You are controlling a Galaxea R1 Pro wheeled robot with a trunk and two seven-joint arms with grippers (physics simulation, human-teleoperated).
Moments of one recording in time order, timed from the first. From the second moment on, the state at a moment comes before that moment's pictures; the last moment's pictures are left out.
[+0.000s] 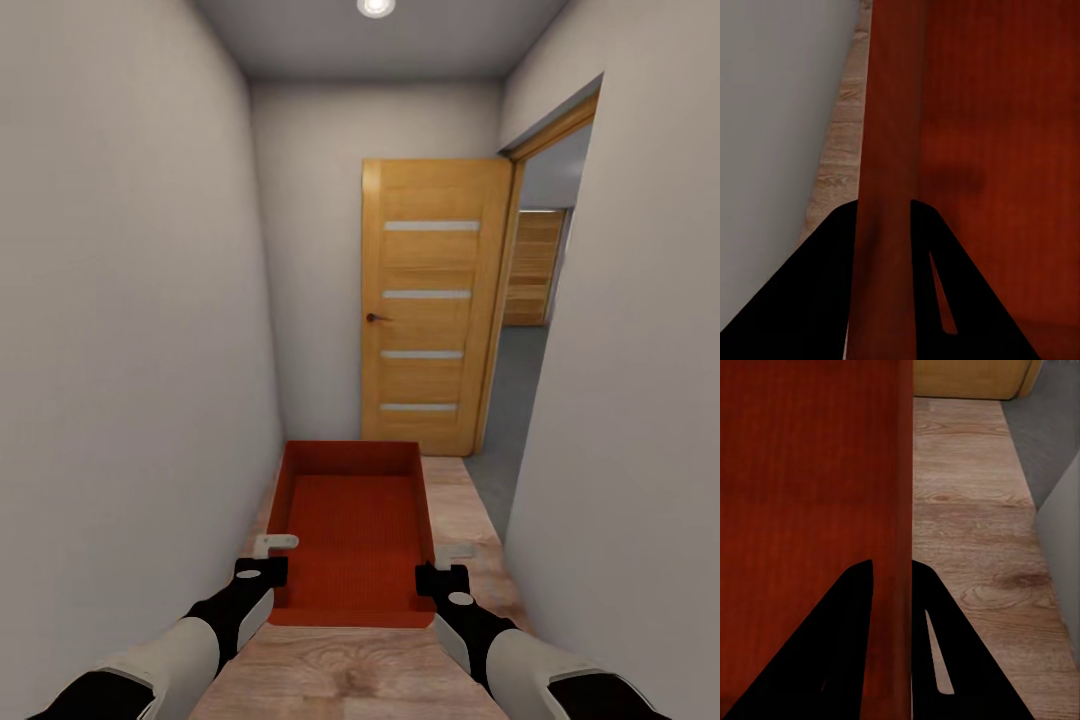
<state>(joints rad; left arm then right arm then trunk) -0.75 -0.09 -0.22 -0.19 0.19 0.04 0.26 -0.75 0.15 0.08 -0.05 -0.01 -0.20 -0.20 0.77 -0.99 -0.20</state>
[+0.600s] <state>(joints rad) -0.75 -0.09 -0.22 -0.19 0.19 0.04 0.26 -0.75 0.15 0.08 -0.05 -0.01 -0.20 -0.20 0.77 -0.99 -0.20</state>
